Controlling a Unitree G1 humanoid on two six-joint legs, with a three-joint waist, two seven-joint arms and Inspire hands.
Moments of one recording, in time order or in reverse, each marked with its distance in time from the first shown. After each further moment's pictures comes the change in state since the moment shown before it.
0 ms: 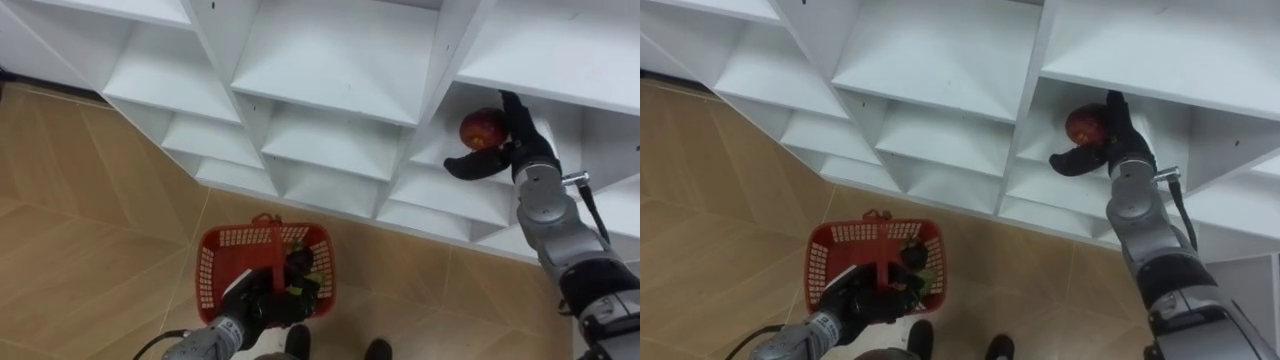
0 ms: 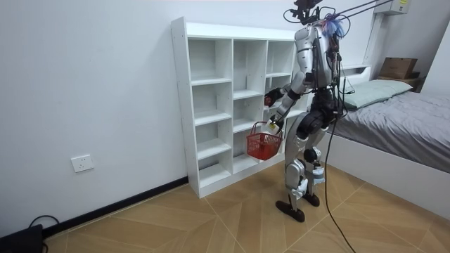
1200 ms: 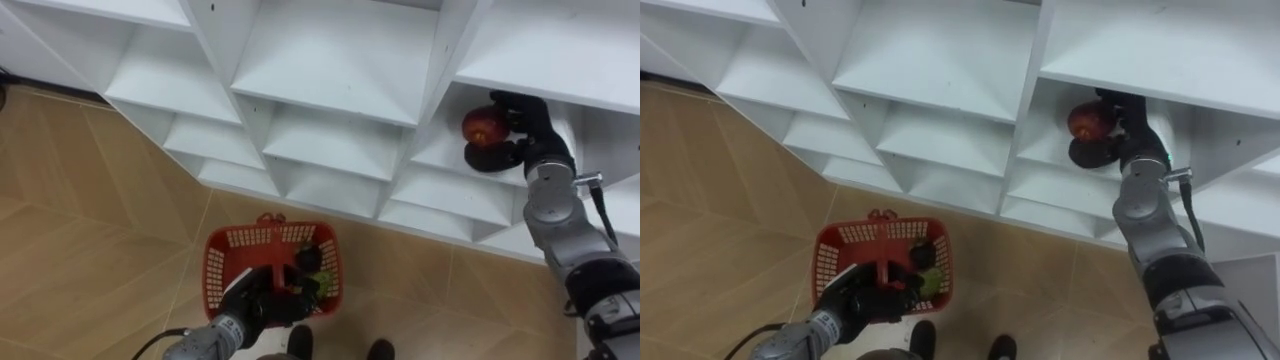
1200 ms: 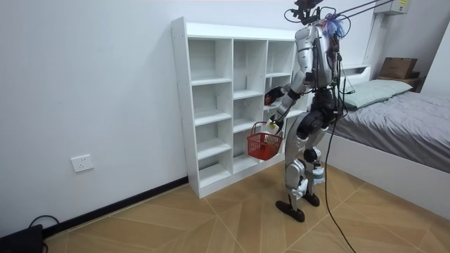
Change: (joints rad) left arm -0.006 -0.002 -0.001 0.009 0.000 0.000 0.001; right arm 0.001 -0.019 -0.020 0.011 0.001 -0.014 -0.076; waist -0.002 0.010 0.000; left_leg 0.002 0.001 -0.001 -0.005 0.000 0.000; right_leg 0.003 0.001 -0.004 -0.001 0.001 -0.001
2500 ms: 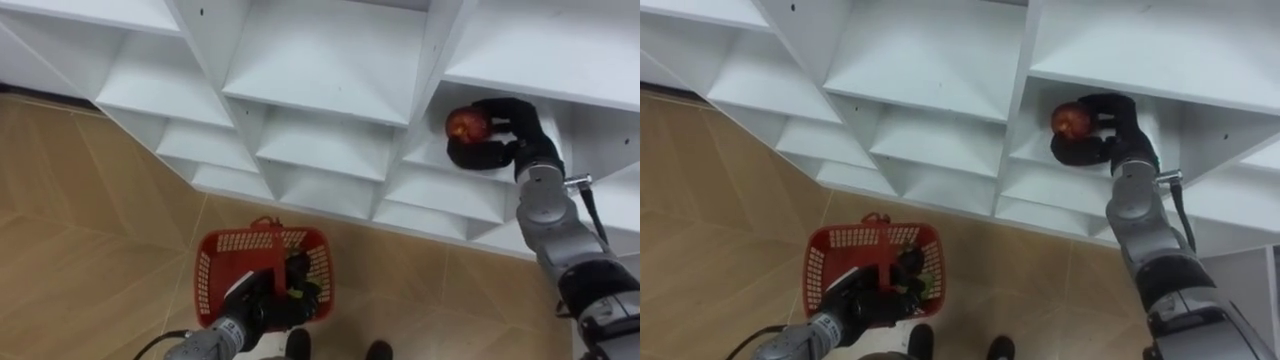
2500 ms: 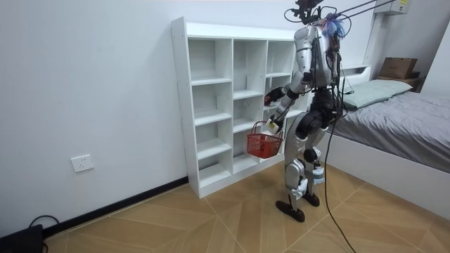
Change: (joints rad) left arm -0.007 0.001 -0.014 0.018 0.000 -0.007 -0.013; right arm 0.015 0.026 0.020 -0.059 0.034 0.026 0.074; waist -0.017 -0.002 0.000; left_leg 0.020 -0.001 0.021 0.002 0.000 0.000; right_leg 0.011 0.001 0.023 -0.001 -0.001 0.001
